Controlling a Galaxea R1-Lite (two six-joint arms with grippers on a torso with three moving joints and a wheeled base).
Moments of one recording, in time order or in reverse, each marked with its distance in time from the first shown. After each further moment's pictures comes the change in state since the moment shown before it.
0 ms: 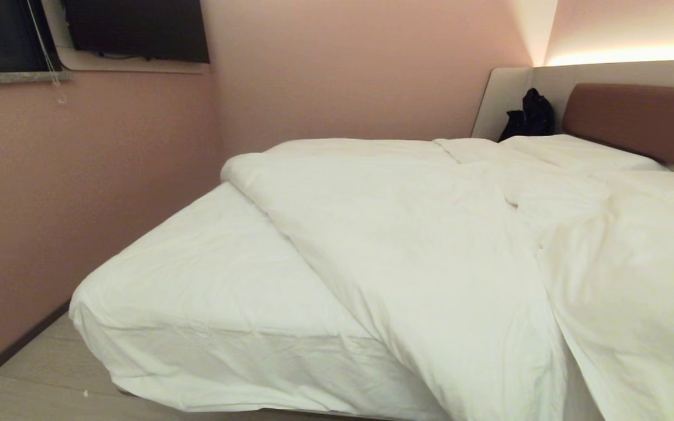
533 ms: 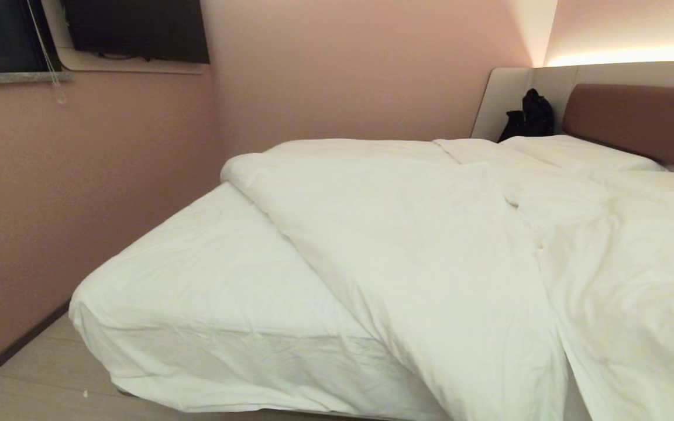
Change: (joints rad) left arm 0.000 0.000 0.000 0.000 0.000 0.000; right arm -0.022 -0.035 0.011 0.032 -0.001 0.001
